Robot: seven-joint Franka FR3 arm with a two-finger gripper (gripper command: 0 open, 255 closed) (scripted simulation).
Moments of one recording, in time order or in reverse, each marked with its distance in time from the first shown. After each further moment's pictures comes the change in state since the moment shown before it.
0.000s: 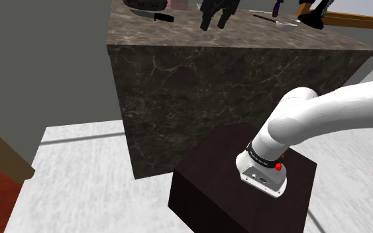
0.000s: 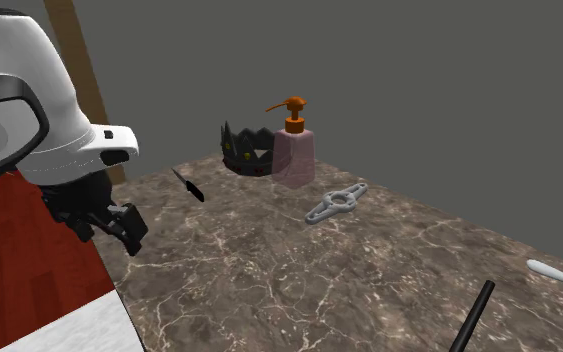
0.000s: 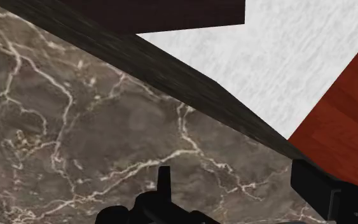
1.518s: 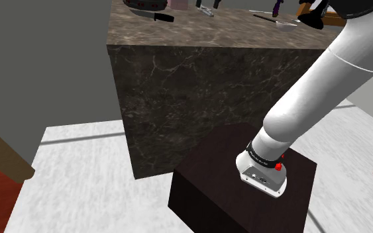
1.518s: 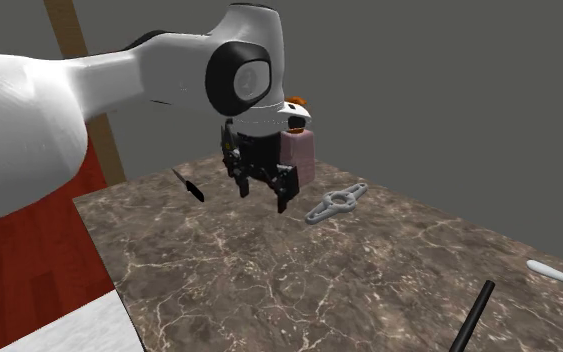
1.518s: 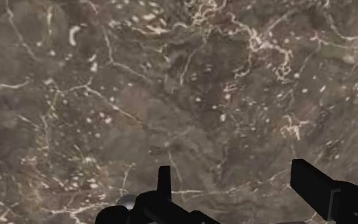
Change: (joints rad) arm -0.164 0.699 -0.213 0.631 -0.084 -0.045 -0.065
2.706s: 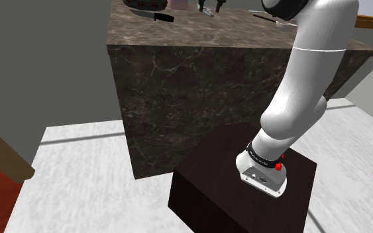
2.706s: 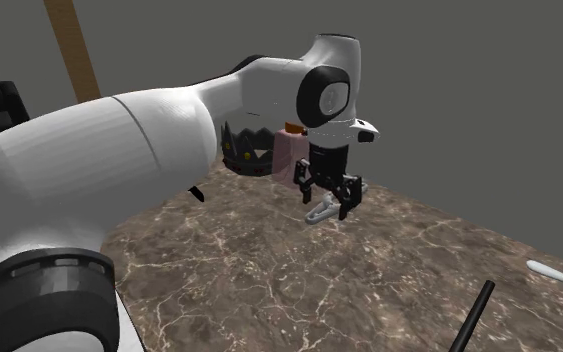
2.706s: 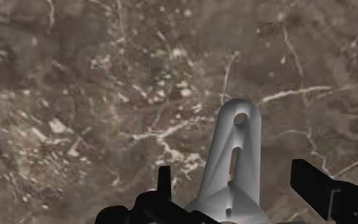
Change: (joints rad) arm -0.112 0.393 -0.089 0.406 0.056 -0.070 -0.042
